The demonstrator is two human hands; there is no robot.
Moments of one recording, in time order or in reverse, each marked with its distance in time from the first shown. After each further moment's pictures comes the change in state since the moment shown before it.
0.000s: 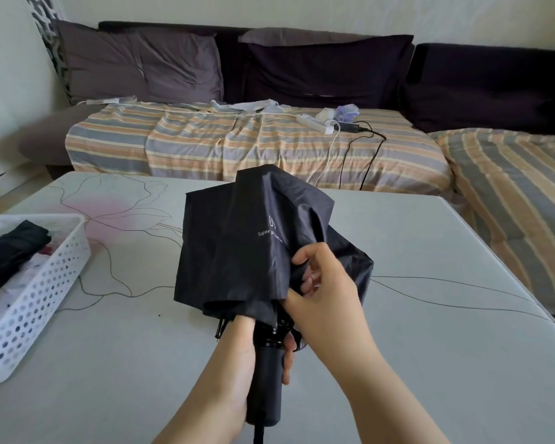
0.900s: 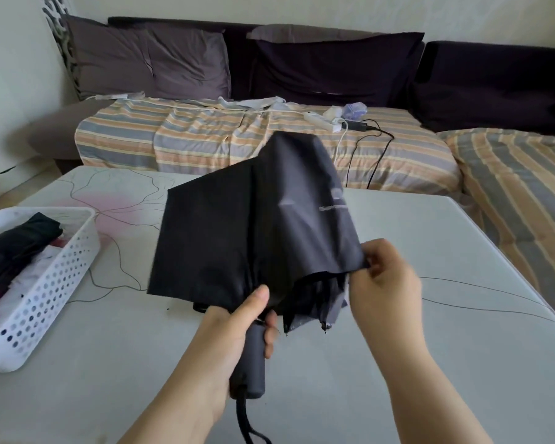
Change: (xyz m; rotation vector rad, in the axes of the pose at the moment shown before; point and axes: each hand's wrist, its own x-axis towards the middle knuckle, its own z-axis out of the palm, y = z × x) left_hand -0.005 0.023 -0.007 -0.023 0.203 0.003; right_hand 0.007 0.001 -0.031 0.005 0.257 0.140
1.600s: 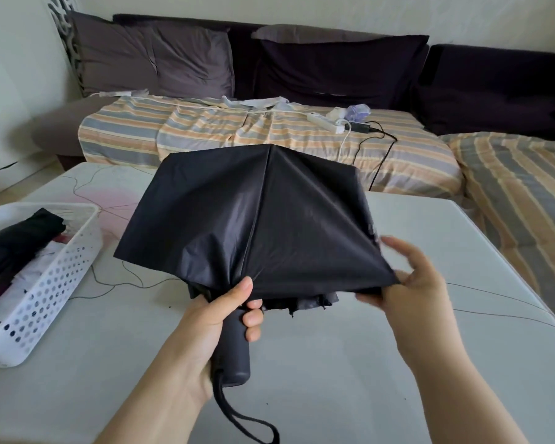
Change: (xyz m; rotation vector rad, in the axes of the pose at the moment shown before) left_hand 0.004 0.013 -0.016 -0.256 -0.072 0.010; right_hand 0.003 0.001 -0.026 0.150 -0.169 0.217
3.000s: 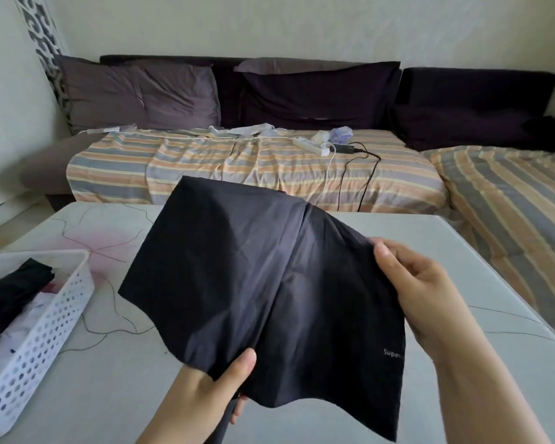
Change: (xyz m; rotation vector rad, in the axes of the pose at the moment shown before) left_hand 0.004 -0.003 -0.027 0.821 -0.052 0.083; right_hand 0.047 -0.015 -0.018 0.119 -0.107 -0.167
